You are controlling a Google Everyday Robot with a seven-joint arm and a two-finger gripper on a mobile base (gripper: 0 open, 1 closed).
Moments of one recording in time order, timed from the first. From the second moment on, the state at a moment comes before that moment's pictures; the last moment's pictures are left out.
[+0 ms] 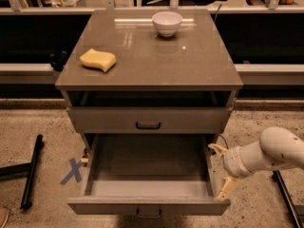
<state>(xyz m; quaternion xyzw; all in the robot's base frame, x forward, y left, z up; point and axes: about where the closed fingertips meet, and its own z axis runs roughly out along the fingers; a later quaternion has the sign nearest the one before) 0.473 -0.213 0.539 -0.66 0.69 0.17 0.26</state>
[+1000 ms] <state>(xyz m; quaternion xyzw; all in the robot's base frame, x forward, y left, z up) 0.502 -0.302 0.659 -0.59 0.72 0.10 0.34</state>
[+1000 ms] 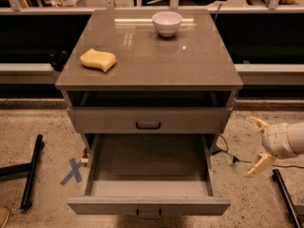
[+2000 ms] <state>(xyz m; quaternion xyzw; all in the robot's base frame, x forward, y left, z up) 0.540 -0.325 0.737 -0.58 0.71 0.08 0.39</state>
